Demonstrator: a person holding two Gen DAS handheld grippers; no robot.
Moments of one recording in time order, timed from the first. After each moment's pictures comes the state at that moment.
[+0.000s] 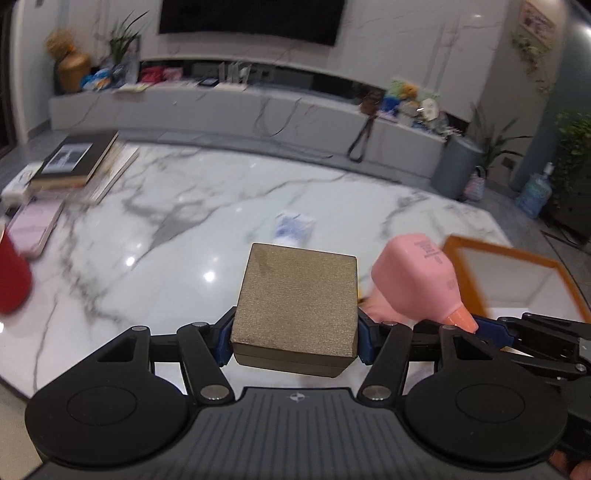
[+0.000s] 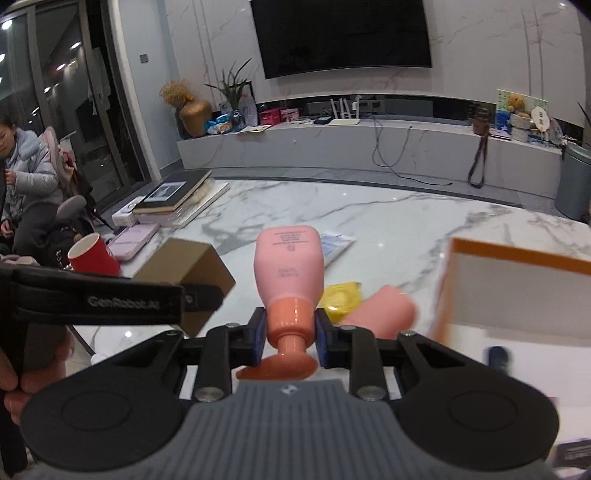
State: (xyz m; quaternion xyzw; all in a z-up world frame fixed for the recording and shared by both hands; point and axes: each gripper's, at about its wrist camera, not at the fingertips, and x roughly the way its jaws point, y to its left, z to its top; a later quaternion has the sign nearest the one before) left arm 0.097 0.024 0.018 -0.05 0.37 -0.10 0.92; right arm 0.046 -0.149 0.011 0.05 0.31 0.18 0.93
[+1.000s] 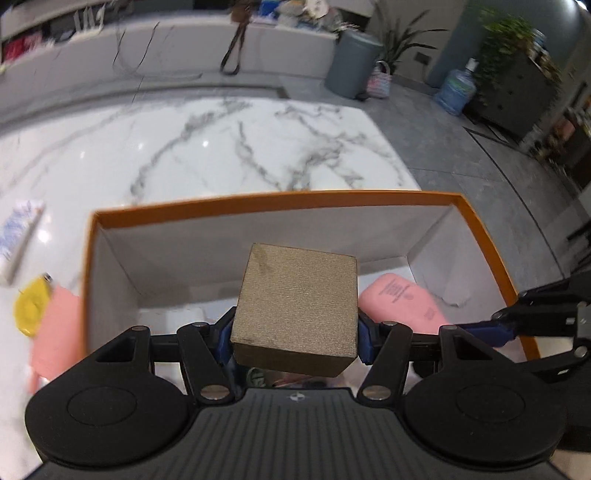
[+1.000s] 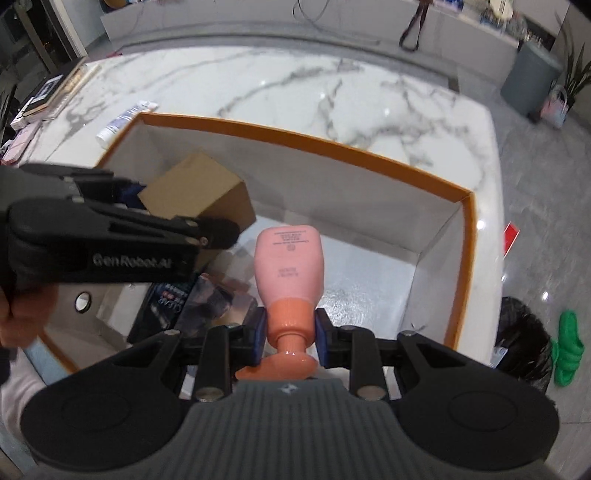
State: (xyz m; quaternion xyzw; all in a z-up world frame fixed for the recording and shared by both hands) left arm 0.200 -0.240 -0.047 -0.01 0.50 -0.23 0.83; right arm 0.118 -0.384 -0.011 -0.02 0.56 0.11 0.82
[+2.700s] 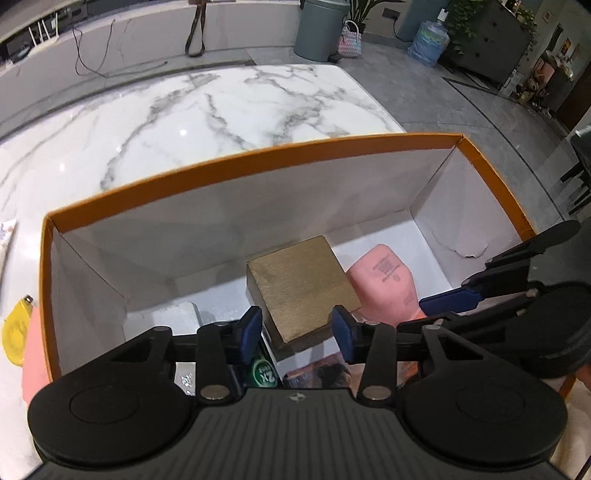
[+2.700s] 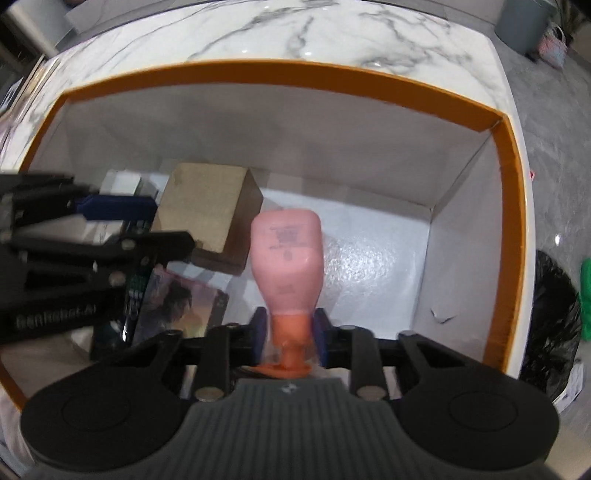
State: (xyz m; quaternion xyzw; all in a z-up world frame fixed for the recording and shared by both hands) left arm 0.197 -0.251 -0.063 0.08 0.51 -0.28 0.81; right arm 0.146 -0.397 -0.066 0.04 0.62 0.08 0.78
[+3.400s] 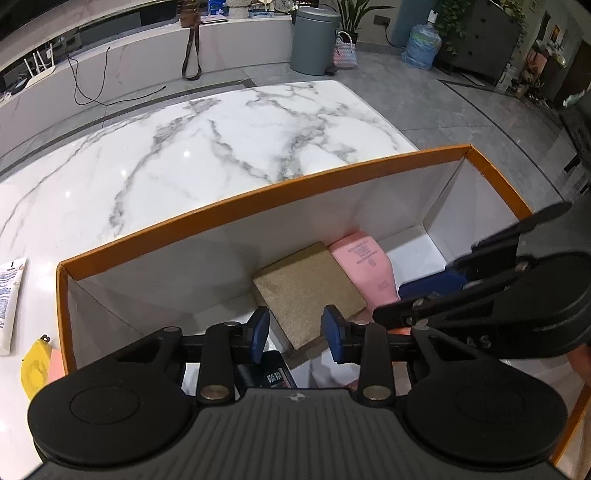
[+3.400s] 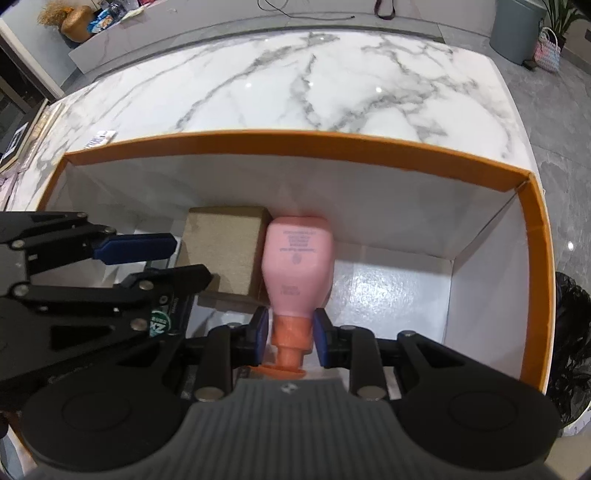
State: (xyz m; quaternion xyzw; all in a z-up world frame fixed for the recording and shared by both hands) left arm 0.207 -0.250 -0.060 0.11 0.48 -0.29 0.82; right arm 0.159 -0.393 -0.055 0.06 0.57 0.08 0.82
